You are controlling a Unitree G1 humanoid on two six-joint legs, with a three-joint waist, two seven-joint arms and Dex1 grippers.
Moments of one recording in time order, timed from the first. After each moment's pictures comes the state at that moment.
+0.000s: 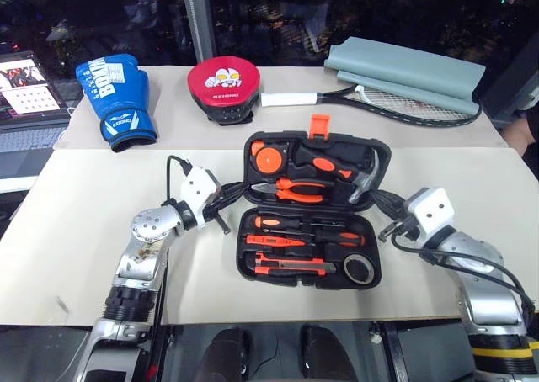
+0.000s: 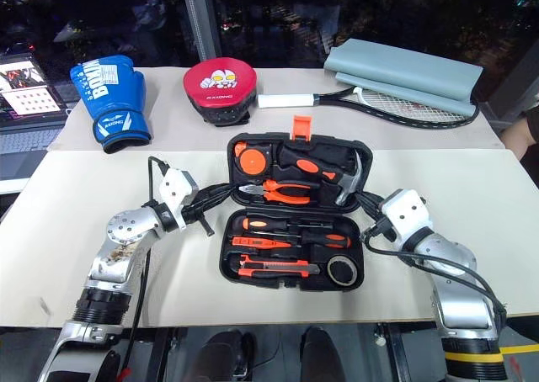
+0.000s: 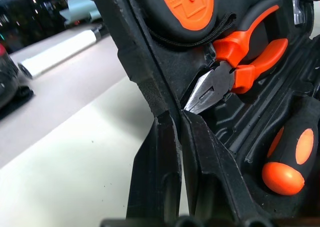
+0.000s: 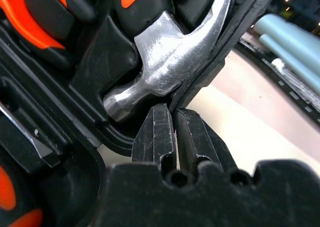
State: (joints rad) left arm -0.34 0.39 -0.03 0.08 -0.12 -0.09 -0.80; right arm -0.01 -0.56 -0.15 -0.18 0.04 -0.07 0.56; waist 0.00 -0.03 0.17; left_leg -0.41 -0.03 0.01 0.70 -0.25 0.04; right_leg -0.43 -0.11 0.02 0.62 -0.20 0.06
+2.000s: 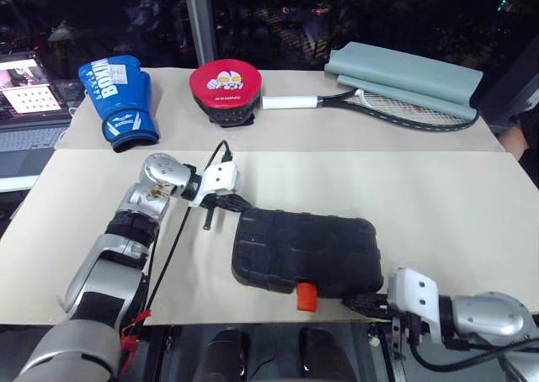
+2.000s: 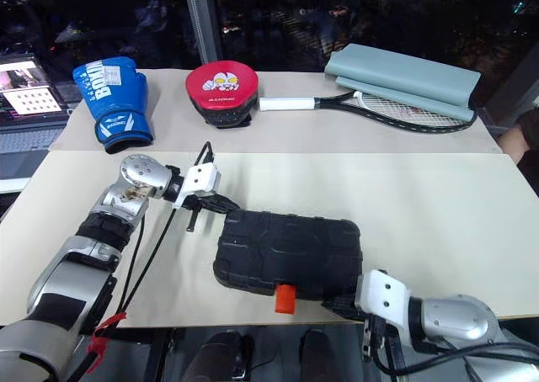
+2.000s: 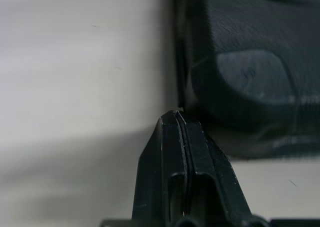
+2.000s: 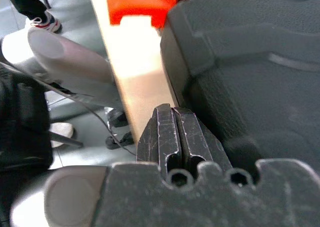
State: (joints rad) left arm -0.85 0.59 -0.33 0.62 -0.03 -0.15 -1.55; right arm 0.26 -0.92 -0.05 -0.57 0.31 0.29 0.94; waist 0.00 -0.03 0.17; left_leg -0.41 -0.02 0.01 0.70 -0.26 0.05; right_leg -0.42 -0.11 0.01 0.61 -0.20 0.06
